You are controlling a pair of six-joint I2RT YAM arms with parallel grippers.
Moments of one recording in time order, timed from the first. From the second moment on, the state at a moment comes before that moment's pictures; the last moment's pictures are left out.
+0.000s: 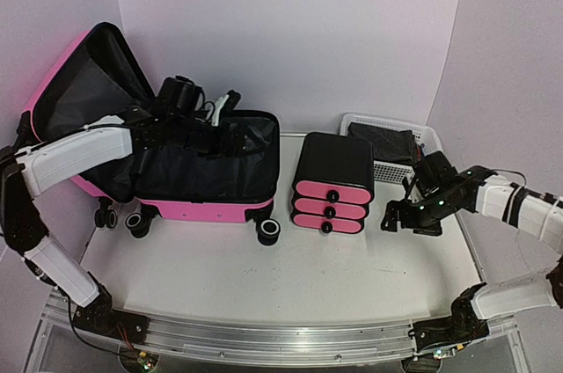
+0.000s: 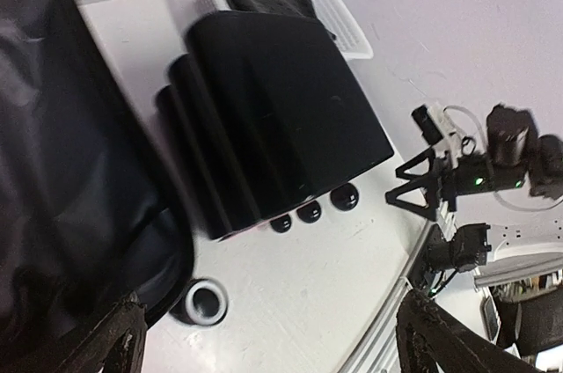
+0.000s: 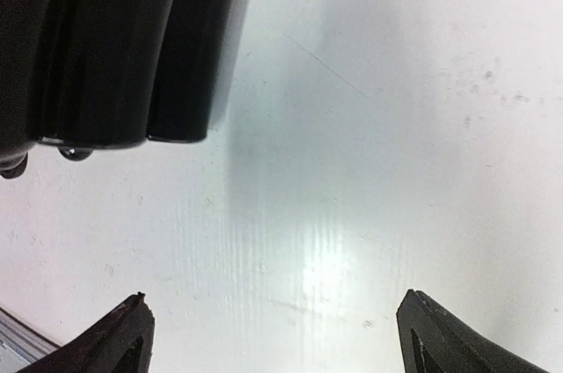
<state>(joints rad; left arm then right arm) -0.64 1.48 1.34 -0.41 0.44 -0.42 0.46 1.20 0.75 -0.68 -0.04 0.50</state>
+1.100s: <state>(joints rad) -0.78 2.19 1.87 -0.31 0.54 -0.54 0.19 1.68 1.23 -0.54 -0.77 0.75</state>
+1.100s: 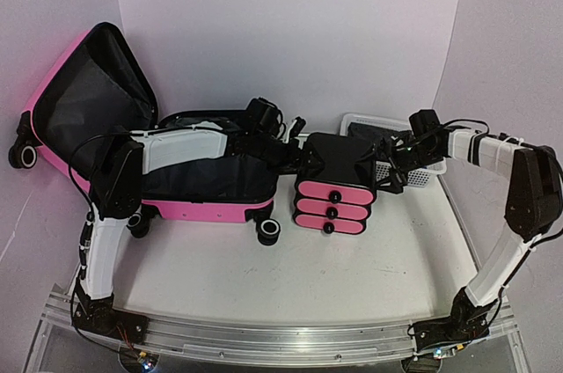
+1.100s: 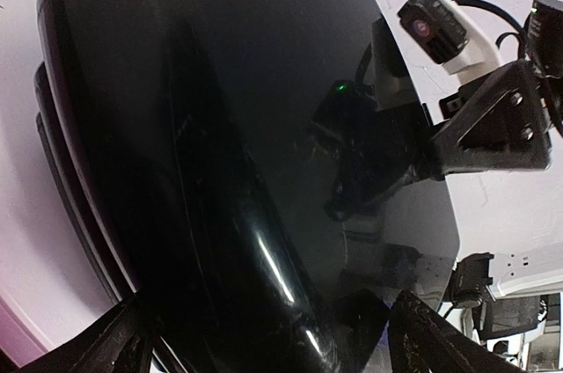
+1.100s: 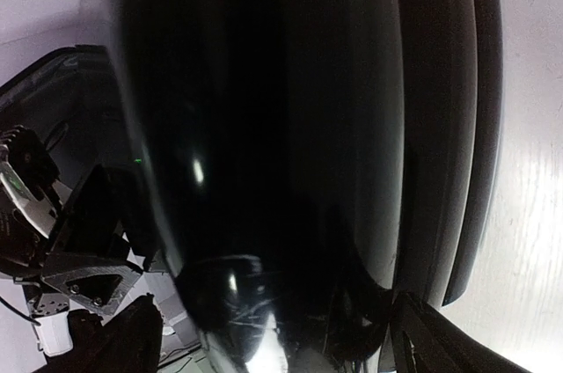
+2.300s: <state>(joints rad) -1.08 2.30 2.04 -0.40 0.60 -0.40 0.19 0.92 1.11 -1.34 0.22 0.51</state>
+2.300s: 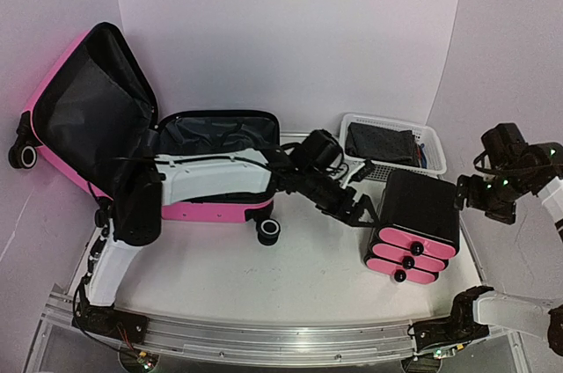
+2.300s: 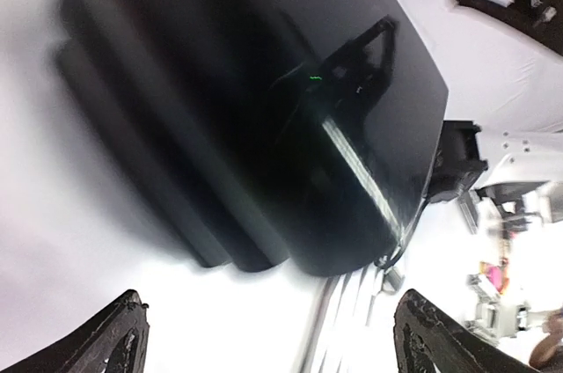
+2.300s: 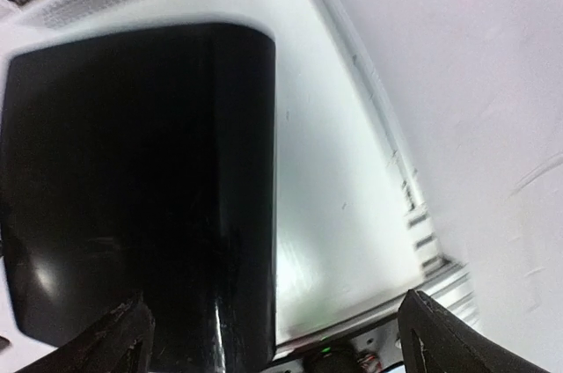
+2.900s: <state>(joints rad) -0.78 1.10 1.79 -0.59 -0.19 0.06 0.19 0.94 1.68 -1.24 0.13 0.13</state>
